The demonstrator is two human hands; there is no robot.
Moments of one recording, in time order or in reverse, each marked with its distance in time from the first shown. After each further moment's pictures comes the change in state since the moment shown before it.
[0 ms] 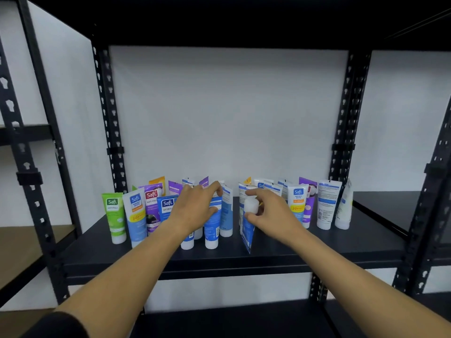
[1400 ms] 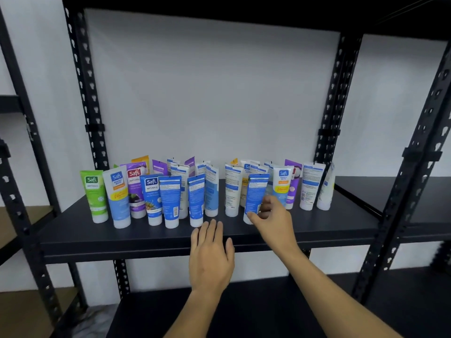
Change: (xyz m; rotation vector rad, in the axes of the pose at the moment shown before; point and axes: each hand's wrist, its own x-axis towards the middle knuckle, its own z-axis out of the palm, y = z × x) left_hand -0.109 0.101 0.110 -0.162 0.076 -0.287; right_hand -0.057 0.043 0.026 0.285 0.262 0.264
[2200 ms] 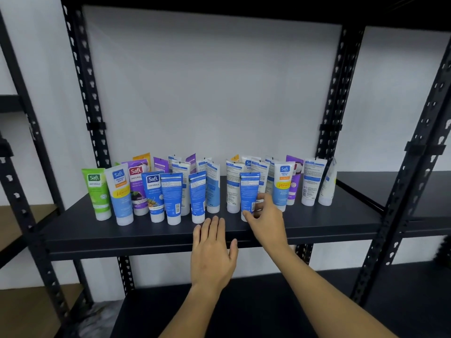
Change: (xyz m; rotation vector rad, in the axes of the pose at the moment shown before) left_hand -0.001 -0.007 0.007 0.061 -0.037 0.065; right_hand 0.010 0.025 0.029 -0.113 0.018 0.014
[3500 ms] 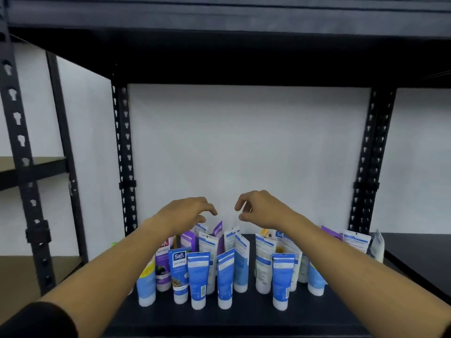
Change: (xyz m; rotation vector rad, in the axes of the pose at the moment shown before) left_hand 0.231 -0.119 -0.192 0.137 -0.330 0.340; right_hand 0.154 -0.189 -0.018 -0.465 -0.506 -0.371
